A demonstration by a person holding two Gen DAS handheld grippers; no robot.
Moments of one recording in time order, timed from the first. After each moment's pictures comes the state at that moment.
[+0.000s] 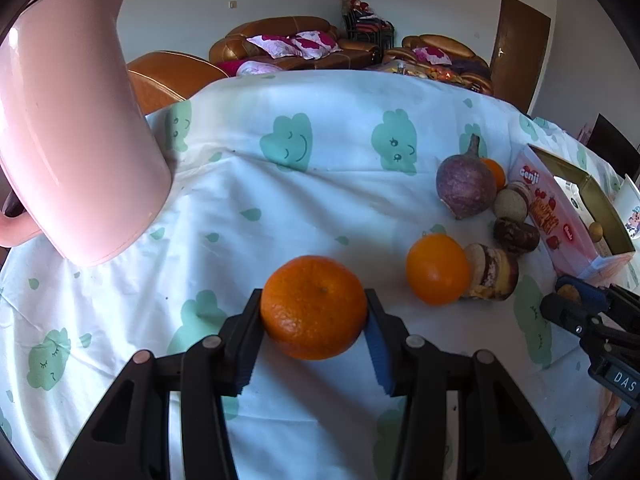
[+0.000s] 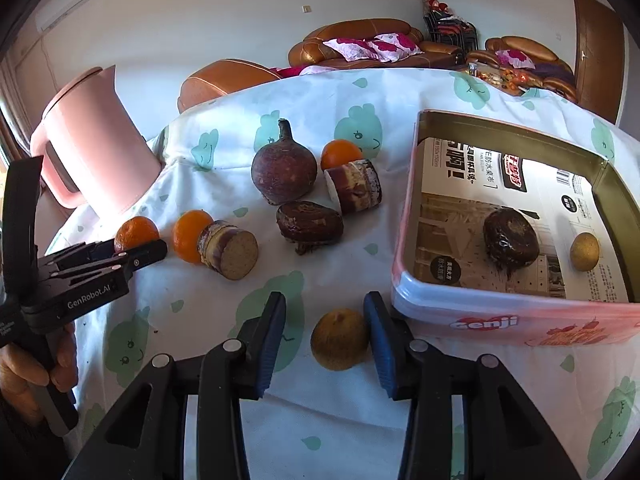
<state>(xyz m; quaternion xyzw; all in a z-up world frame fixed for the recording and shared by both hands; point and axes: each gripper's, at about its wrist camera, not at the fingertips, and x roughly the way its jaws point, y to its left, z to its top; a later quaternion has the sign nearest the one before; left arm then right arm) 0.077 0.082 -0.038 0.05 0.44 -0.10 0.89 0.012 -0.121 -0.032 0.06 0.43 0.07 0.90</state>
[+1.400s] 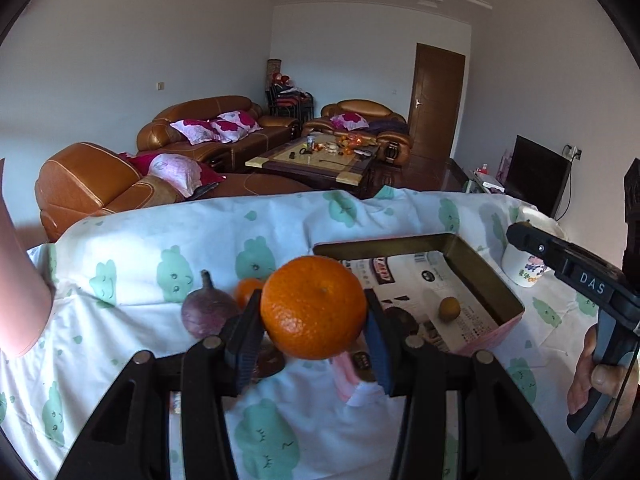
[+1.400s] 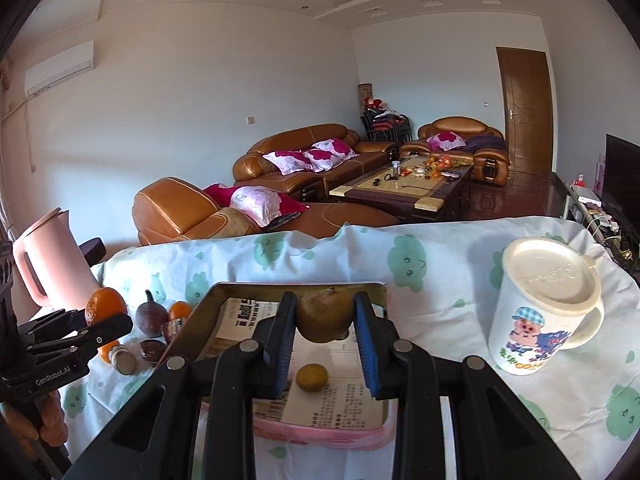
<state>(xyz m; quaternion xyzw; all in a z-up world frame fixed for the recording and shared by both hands) 0.037 -0.088 0.031 0.04 0.29 -0.24 0.92 -0.036 -0.310 0.046 0.09 0.23 -0.04 0.97</state>
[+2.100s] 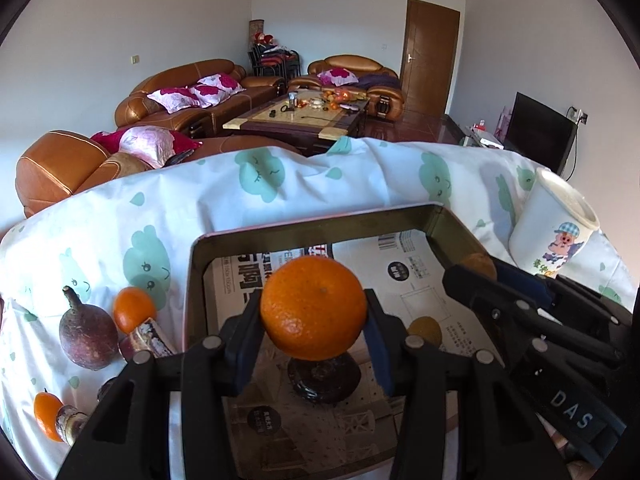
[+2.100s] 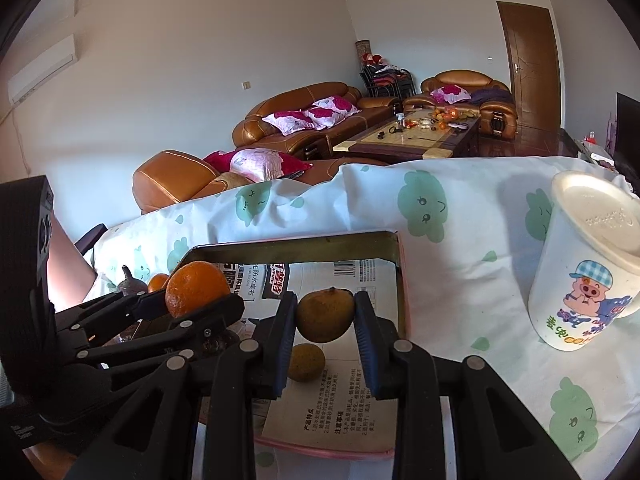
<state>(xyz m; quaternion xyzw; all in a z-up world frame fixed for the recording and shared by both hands) 0.074 -0.184 -0.007 0.08 0.37 -0.24 0.89 0.003 -0.318 0.000 0.13 0.31 -0.02 0.94</state>
